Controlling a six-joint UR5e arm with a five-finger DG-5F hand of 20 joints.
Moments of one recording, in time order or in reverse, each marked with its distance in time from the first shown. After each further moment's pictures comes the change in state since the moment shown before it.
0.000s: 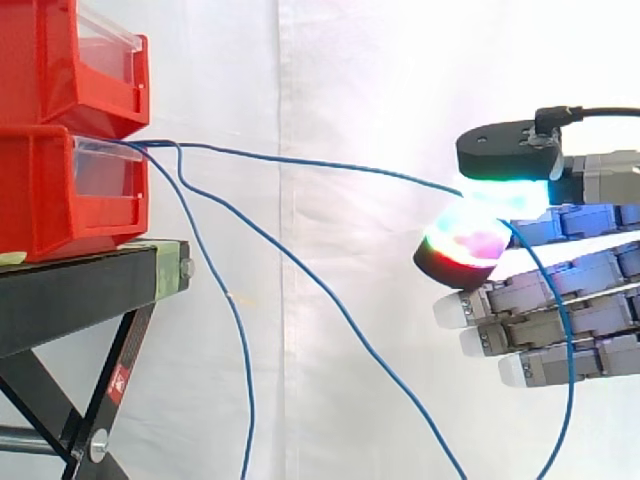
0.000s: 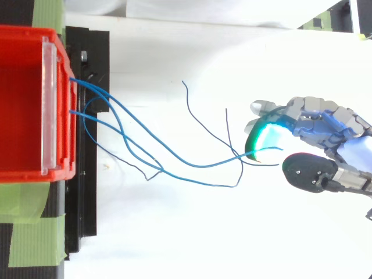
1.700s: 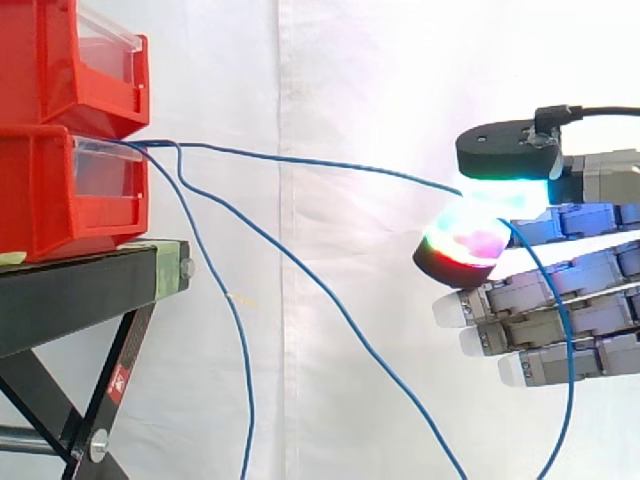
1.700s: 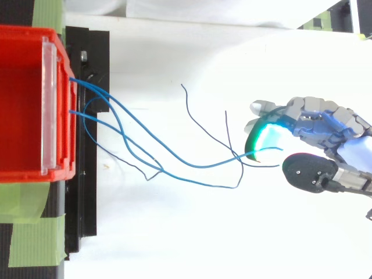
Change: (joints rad) arm 0.000 0.000 0.001 0.000 0.000 0.000
